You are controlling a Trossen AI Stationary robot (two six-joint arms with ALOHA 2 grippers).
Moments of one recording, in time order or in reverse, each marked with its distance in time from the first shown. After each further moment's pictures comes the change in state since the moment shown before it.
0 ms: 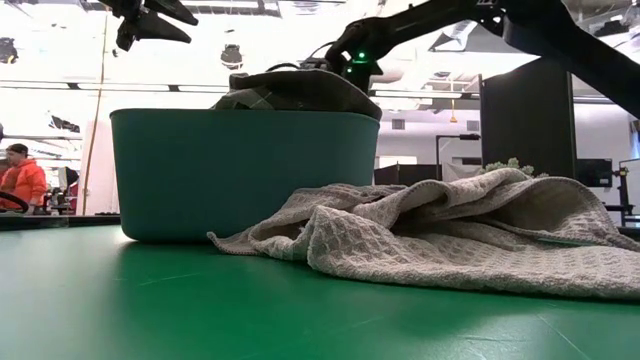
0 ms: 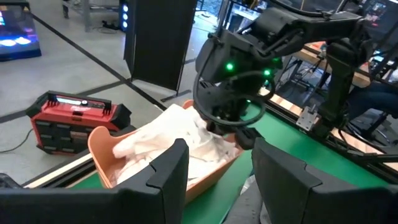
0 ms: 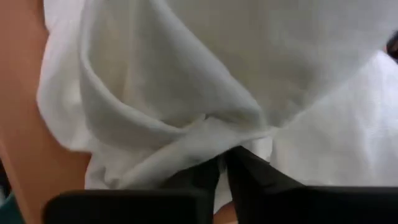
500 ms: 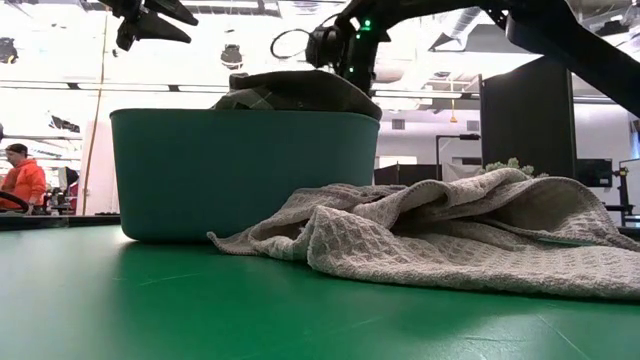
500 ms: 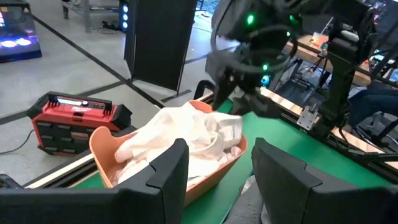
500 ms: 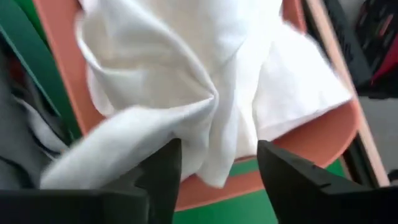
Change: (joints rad) left arm 0.000 0.000 0.000 0.000 -0.001 0.006; right arm -0.012 -0.021 0.208 -0.212 -0.003 0.085
